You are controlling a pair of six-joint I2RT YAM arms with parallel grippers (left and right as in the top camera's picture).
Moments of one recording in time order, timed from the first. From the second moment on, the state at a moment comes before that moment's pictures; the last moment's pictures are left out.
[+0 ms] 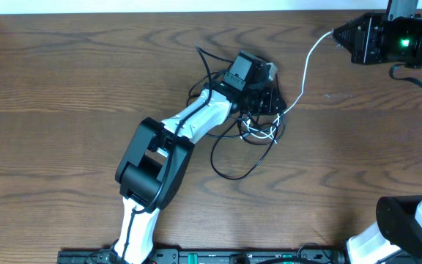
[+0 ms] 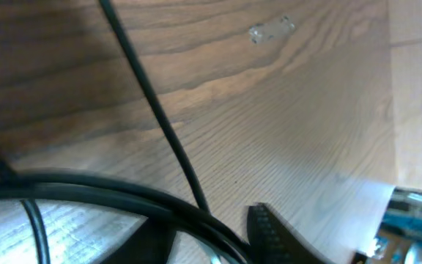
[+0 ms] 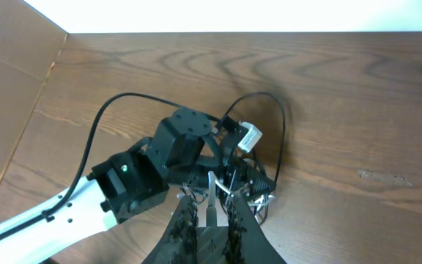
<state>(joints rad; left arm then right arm) -0.58 2.14 1.51 -0.27 0.60 -0.55 0.05 1.78 2.57 -1.60 -0.45 0.09</state>
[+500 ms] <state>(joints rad) -0.41 2.12 1.51 -0.51 0.53 -0.42 -0.01 1.78 2.57 -1.61 -0.42 0.09</state>
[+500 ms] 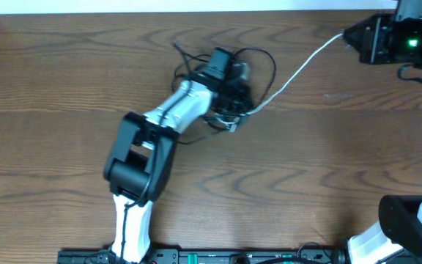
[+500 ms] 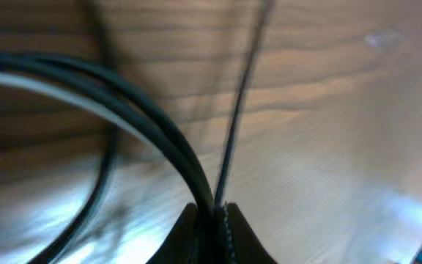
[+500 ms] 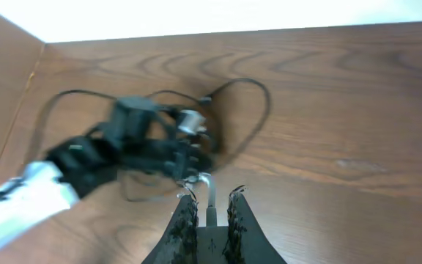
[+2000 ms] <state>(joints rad) -0.12 1.44 1.51 -0.58 0.42 -0.37 -0.52 2.22 2.57 -1.62 -0.43 0.08</state>
